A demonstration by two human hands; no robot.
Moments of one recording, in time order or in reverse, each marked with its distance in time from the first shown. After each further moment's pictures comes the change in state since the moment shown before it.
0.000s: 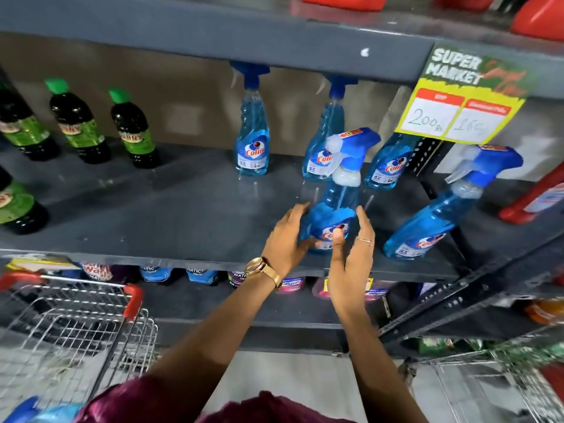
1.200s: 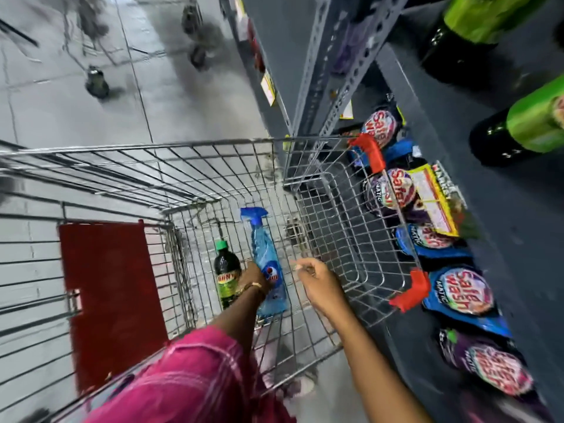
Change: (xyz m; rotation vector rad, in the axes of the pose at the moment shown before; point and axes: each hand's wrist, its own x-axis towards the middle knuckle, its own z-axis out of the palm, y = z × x) left_hand -0.392 -0.385 -0.143 -0.380 0.506 -1.777; right_hand -0.300 -0.019 0.398 -0.528 -1.811 0.164
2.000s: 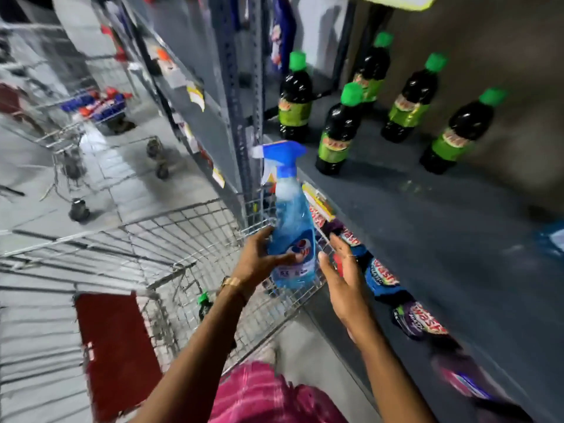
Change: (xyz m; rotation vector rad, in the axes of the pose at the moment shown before) left_hand -0.258 0.122 -0.079 -0.448 -0.209 0.825; right_hand -0.183 0.010 -0.091 0.474 0.557 -0.482
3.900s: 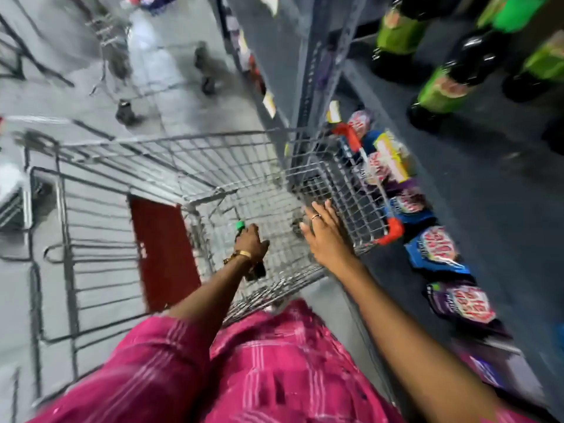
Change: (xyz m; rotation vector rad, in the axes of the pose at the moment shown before) left_hand 0.003 -0.186 -0.084 0.595 0.273 -0.485; right_hand 0.037 0.067 0.110 -0.827 -0.506 -0.215
